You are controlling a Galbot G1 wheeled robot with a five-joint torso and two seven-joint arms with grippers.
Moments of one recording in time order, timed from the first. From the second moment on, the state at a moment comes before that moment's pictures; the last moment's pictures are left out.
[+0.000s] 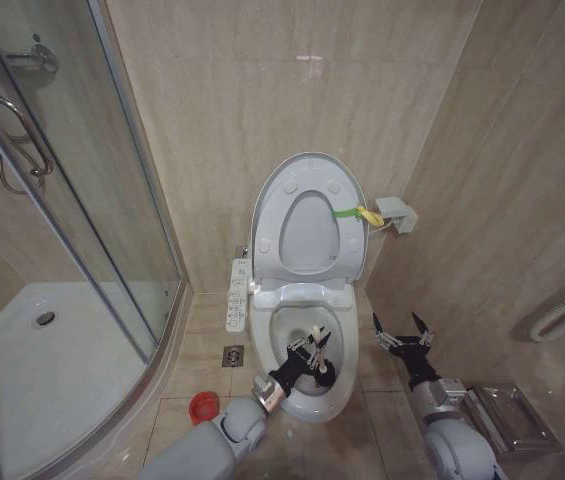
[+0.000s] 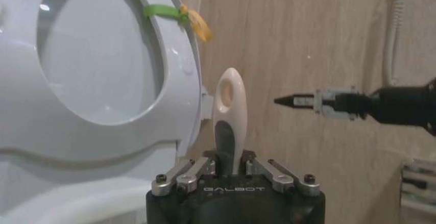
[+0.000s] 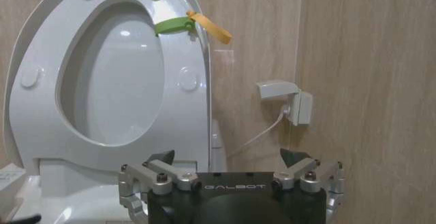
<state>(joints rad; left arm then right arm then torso) 0.73 -1.25 0.51 -1.27 -0.51 -0.54 0.09 -1.43 1.20 0.59 1.83 0.33 0.17 0.10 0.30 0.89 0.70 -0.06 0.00</state>
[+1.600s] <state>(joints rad) 0.70 -1.24 0.45 -1.17 -0.52 -0.57 0.12 -1.43 1.20 0.59 1.83 0.33 0.17 0.10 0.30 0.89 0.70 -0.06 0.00</state>
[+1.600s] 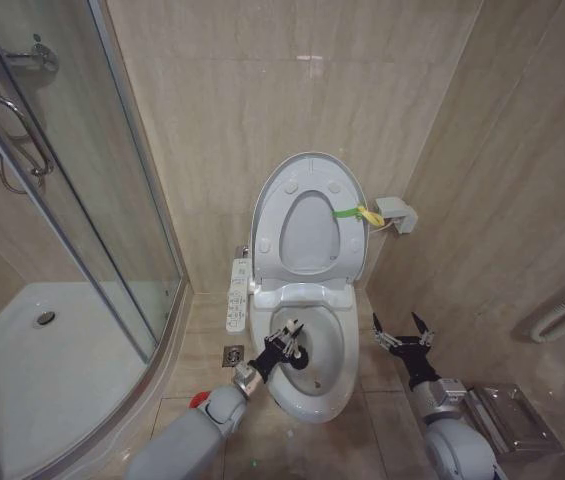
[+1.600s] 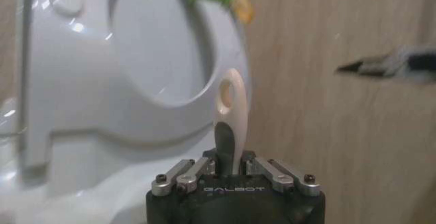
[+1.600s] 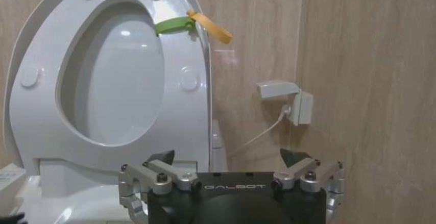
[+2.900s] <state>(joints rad) 0.71 -1.27 0.48 -1.15 -0.58 -0.57 0.17 -1.43 1.20 0.59 1.83 0.33 0.17 0.10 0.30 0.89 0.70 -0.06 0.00</state>
